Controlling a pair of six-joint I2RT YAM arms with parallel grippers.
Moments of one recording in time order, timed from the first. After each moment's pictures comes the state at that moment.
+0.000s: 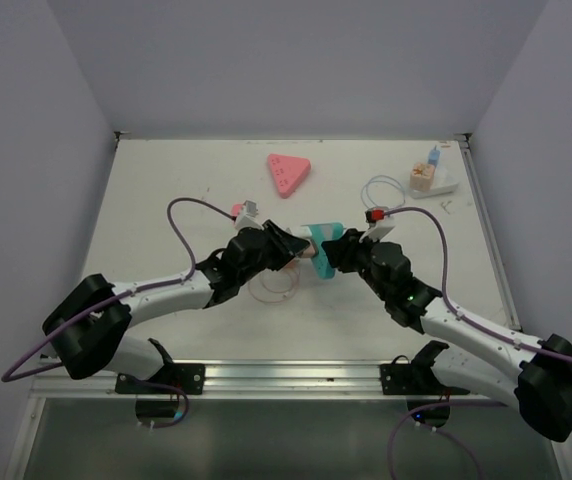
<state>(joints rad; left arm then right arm) -0.83 1.41 0.69 0.34 -0.16 -1.27 0.71 0.99 0.46 0.29 0.24 0.55</state>
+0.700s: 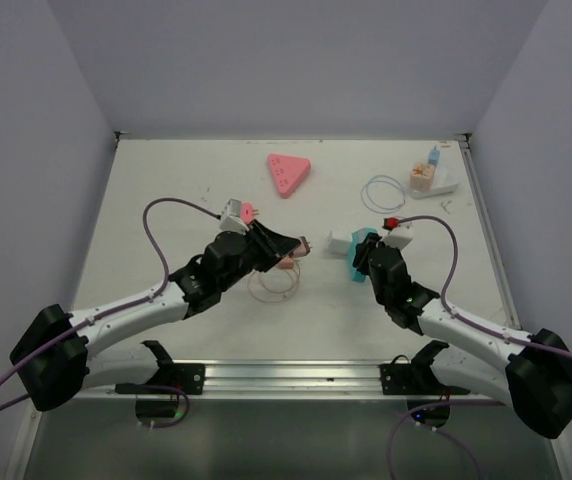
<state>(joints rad) -0.84 1.19 0.64 0.25 -0.16 -1.25 0.67 1.03 0.39 0.25 0.61 0.54</state>
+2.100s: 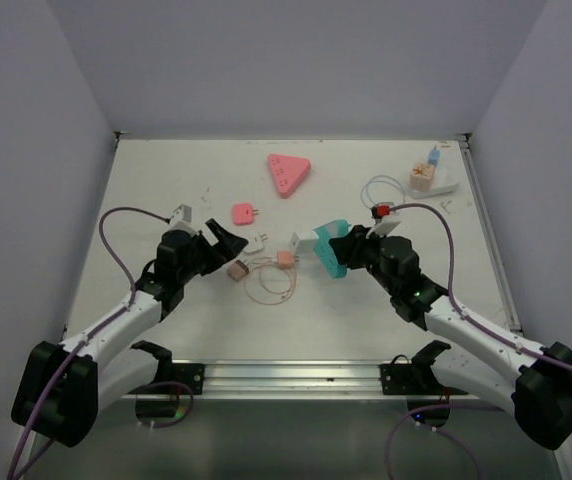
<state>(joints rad) -0.34 1.05 0.38 0.19 0.10 -0.88 0.62 0.97 0.46 0.26 0.15 0.49</state>
